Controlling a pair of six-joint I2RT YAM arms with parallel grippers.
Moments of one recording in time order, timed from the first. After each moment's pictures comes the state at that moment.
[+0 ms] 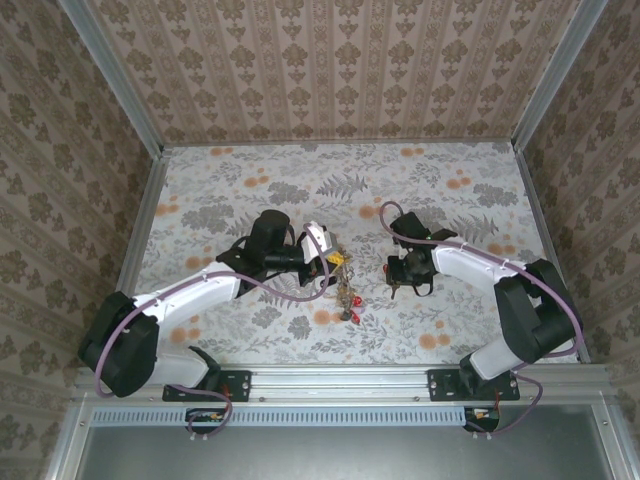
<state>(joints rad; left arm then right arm) -0.73 1.33 0.76 0.05 0.67 0.35 0.42 1.52 0.86 -0.63 -0.07 0.46</state>
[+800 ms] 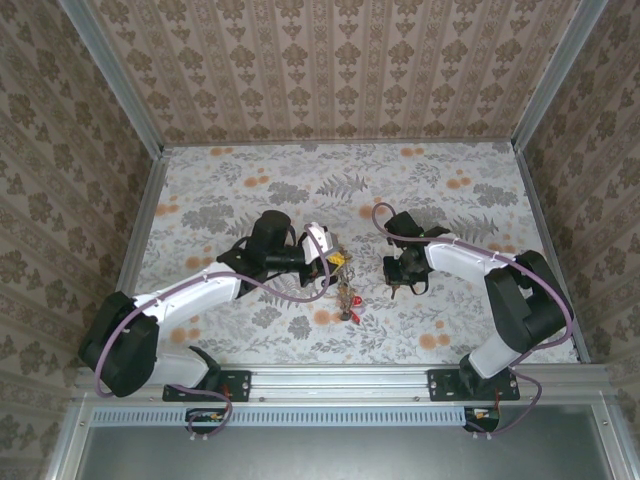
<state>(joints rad) -0.73 1.33 0.76 0.06 0.66 0.35 0.44 1.59 0.89 -0.63 -0.06 0.42</state>
